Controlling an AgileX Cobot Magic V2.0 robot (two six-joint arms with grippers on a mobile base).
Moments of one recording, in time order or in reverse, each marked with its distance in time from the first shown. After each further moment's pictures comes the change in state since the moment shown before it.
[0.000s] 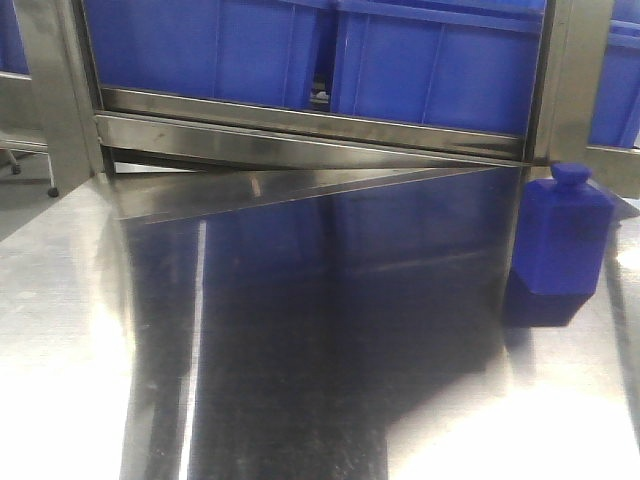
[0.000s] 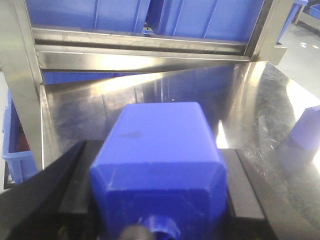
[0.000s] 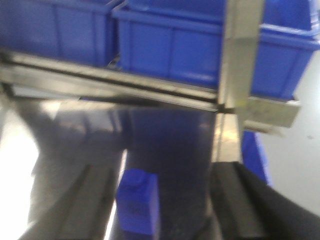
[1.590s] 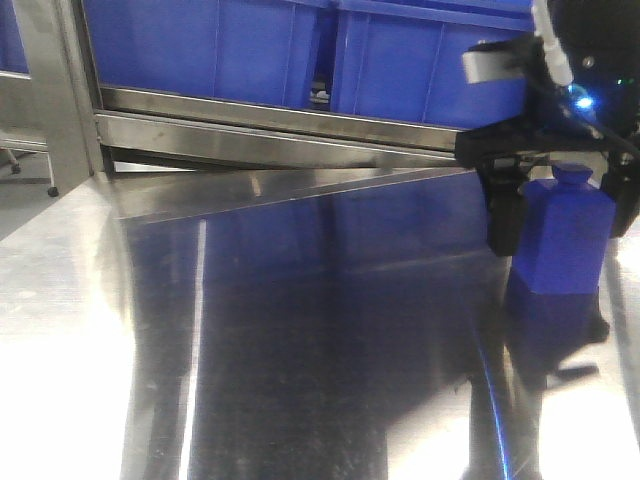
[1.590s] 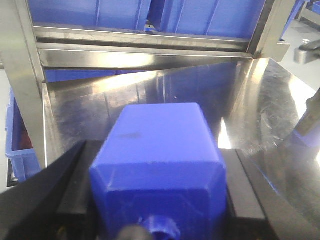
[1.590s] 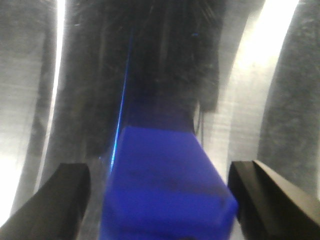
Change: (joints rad) left arm 0.000 0.000 0.000 0.008 0.011 0.000; right arm 0.101 1.311 -0.815 -0.021 0.688 0.140
